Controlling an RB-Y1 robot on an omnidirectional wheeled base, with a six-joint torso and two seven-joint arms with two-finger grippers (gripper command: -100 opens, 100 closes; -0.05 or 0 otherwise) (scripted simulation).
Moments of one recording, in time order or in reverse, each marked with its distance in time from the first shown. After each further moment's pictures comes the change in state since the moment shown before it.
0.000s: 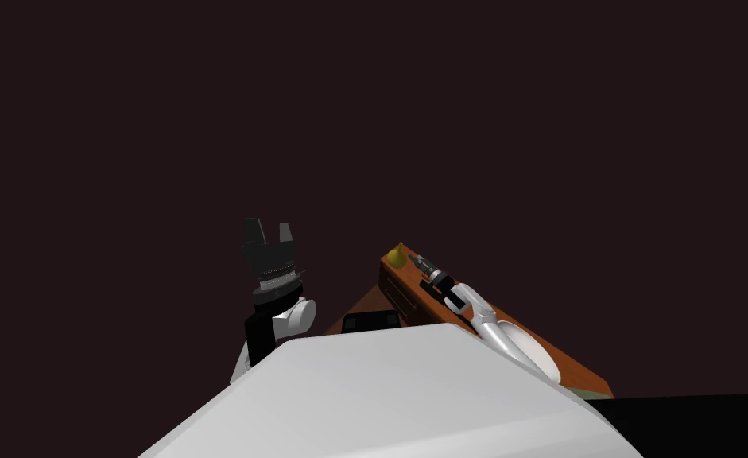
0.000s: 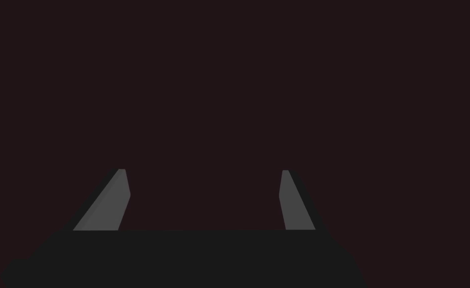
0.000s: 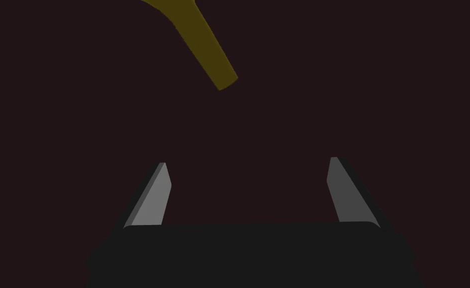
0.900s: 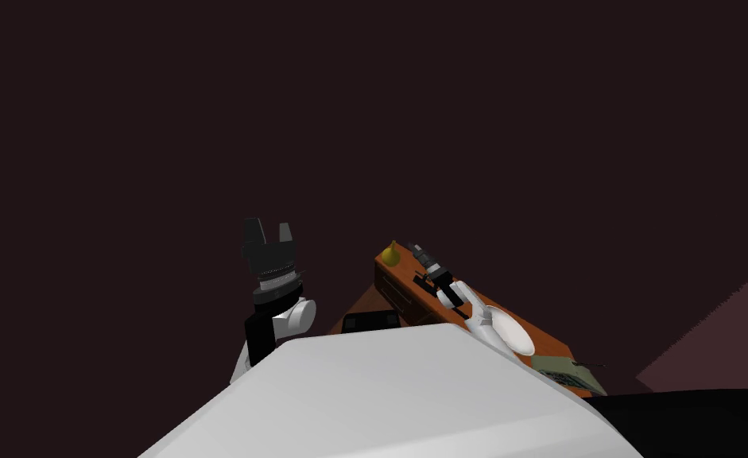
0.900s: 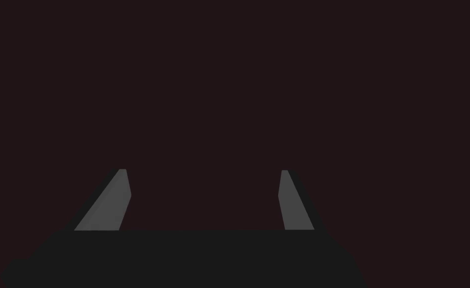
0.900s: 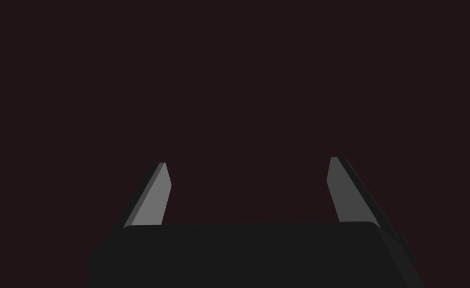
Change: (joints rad) left arm 0.000 0.000 0.000 0.000 0.000 0.000 0.000; right arm 0.041 0.096 -0.032 -0.239 -0.149 0.021 0.024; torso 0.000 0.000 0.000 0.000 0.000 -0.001
